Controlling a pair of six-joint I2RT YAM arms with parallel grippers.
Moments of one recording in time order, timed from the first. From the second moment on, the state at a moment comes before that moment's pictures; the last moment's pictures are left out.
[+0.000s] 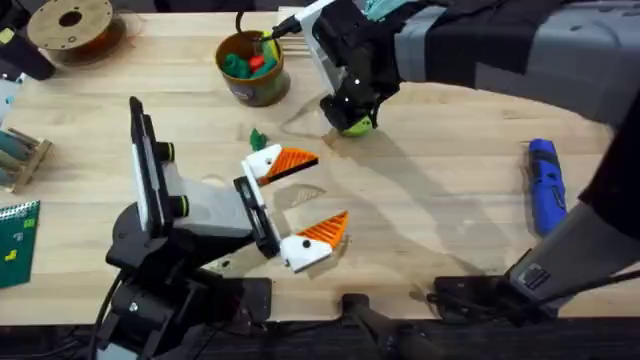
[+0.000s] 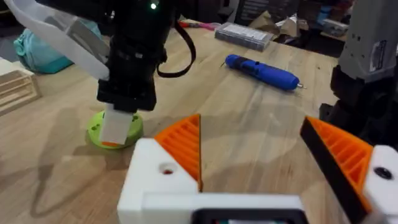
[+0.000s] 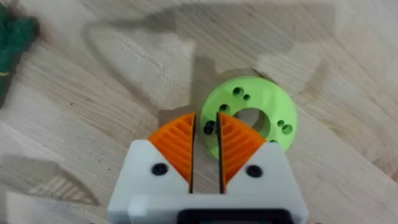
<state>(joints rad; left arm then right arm) -0.32 0.01 0.01 -0.07 0.82 -0.08 0.64 1.93 1.41 -0.73 0.06 0.01</state>
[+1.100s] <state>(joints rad) -0.32 0.01 0.01 -0.07 0.82 -0.08 0.64 1.93 1.42 -0.75 0.06 0.01</state>
